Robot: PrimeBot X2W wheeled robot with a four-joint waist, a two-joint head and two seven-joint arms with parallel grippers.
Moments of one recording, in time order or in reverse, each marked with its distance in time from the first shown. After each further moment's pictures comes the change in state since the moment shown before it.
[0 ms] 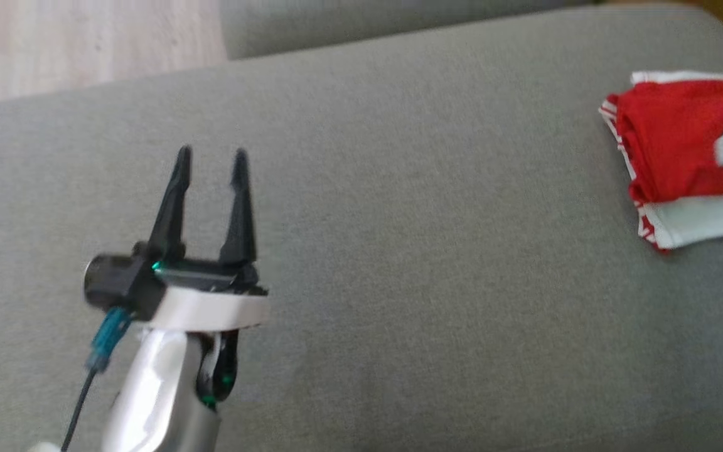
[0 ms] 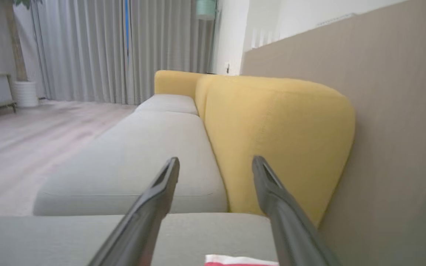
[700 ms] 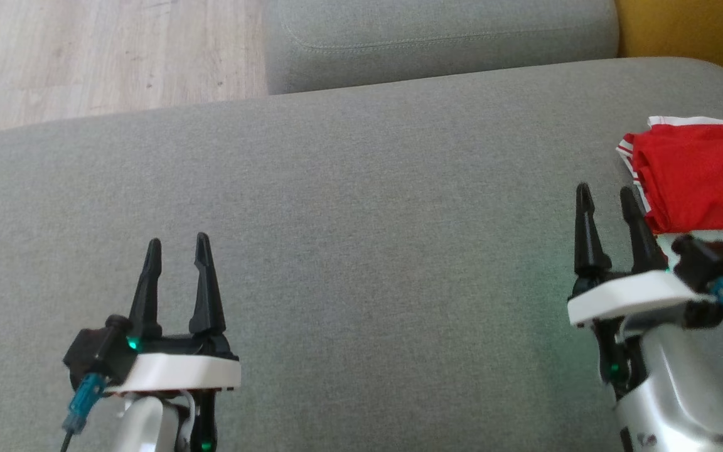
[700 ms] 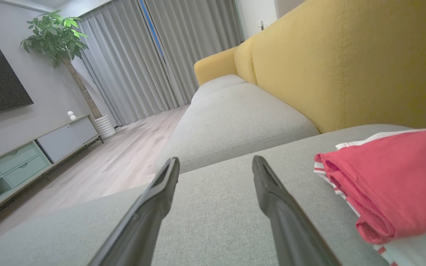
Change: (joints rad) left arm 0.181 0.001 0.096 0.035 -0.078 -0.027 0.000; right arm 0.459 0.339 -0.060 -0.274 0.090 0.000 -0.013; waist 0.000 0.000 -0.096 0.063
